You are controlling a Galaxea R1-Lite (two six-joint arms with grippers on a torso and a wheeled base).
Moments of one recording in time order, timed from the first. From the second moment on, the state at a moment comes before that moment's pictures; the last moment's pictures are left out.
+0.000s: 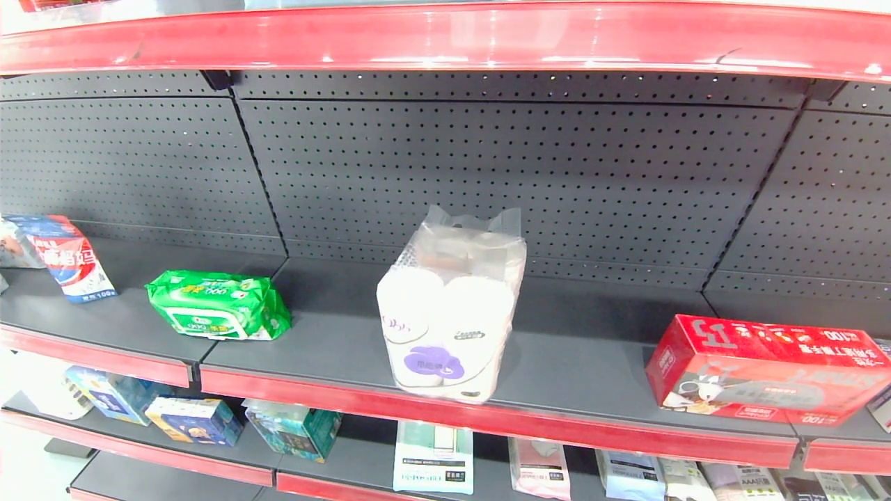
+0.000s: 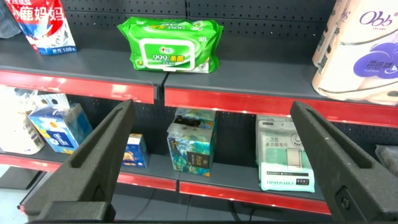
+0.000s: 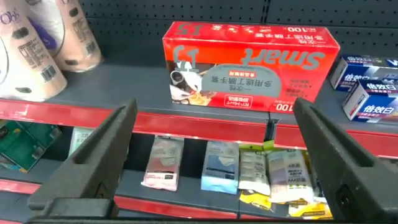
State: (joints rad) left arm 0.00 0.00 0.00 0.00 0.01 0.01; right arm 0.00 0.00 0.00 0.00 -0.02 -0.01
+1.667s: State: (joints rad) left arm 0.00 0.12 -0.20 -0.01 0.04 -0.09; right arm 0.00 0.00 0.00 0.00 -0.02 -0.01
